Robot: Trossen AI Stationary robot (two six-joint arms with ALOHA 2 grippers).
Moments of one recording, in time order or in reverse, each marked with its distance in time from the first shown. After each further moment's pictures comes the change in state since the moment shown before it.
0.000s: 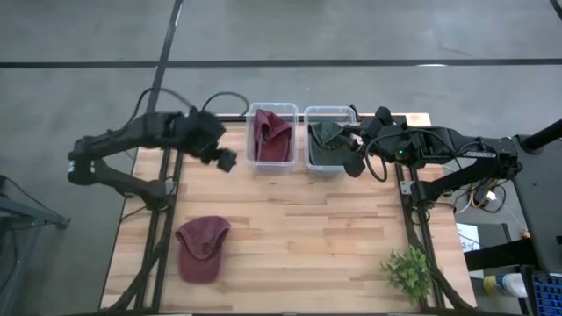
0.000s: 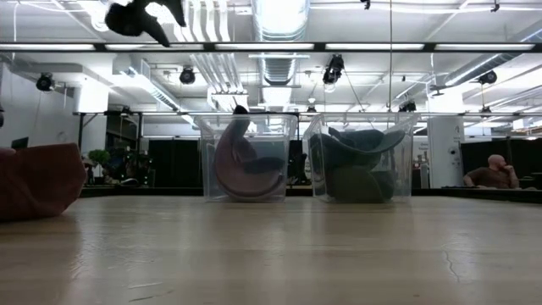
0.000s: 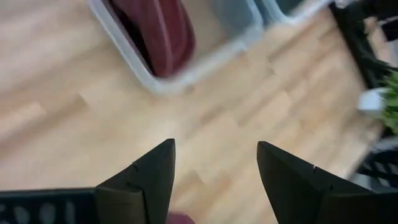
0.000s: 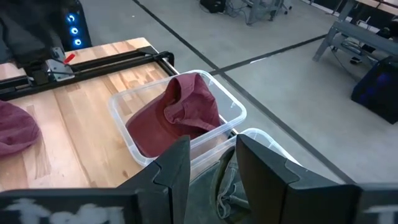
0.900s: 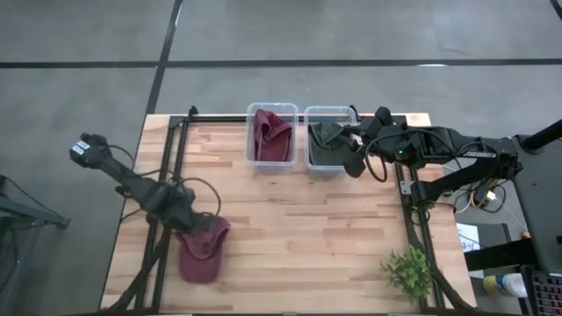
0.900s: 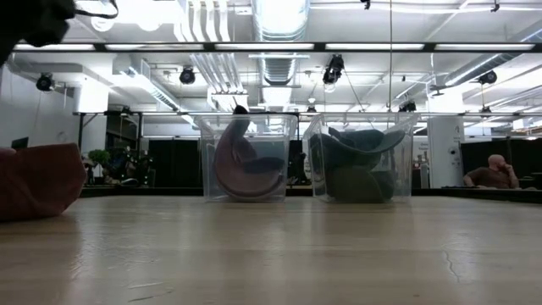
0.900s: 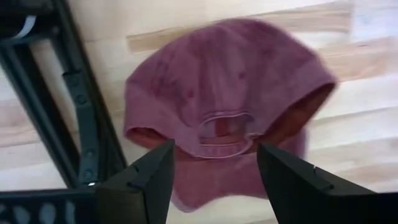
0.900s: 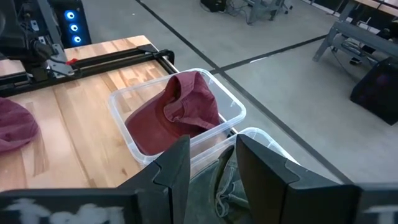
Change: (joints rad) left arm -0.779 -0.096 -0.469 -0.103 0.038 -1.172; right arm 0.000 0.000 0.000 -0.007 -0.002 -0.008
